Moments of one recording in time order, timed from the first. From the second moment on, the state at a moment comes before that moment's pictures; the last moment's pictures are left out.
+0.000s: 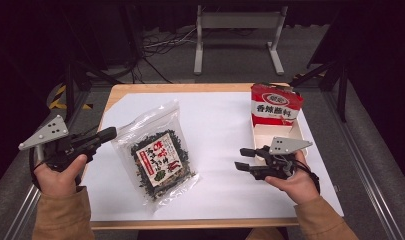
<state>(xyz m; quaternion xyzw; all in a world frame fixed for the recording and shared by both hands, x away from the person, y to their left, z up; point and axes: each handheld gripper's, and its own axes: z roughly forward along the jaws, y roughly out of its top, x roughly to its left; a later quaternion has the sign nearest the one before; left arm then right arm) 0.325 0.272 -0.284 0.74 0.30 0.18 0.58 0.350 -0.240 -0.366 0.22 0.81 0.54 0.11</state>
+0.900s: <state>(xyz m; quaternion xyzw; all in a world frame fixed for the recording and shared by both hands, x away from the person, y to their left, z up) 0.309 0.256 -0.271 0.75 0.24 0.15 0.60 0.390 -0.157 -0.352 0.17 0.82 0.54 0.08</state>
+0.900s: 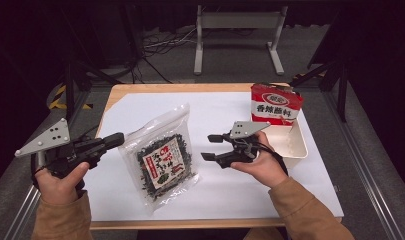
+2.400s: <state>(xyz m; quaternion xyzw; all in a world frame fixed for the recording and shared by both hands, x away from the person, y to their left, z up) 0.294 0.251 -0.267 0.76 0.23 0.15 0.59 0.419 -0.092 -0.360 0.09 0.84 0.54 0.00</state>
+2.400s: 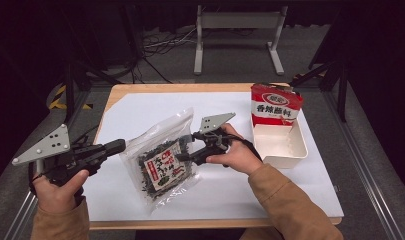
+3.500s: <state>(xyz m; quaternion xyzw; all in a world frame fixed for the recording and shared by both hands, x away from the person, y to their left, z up) 0.302 0.256 -0.272 0.74 0.25 0.15 0.61 0.400 -0.119 -0.333 0.02 0.85 0.52 -0.03</state>
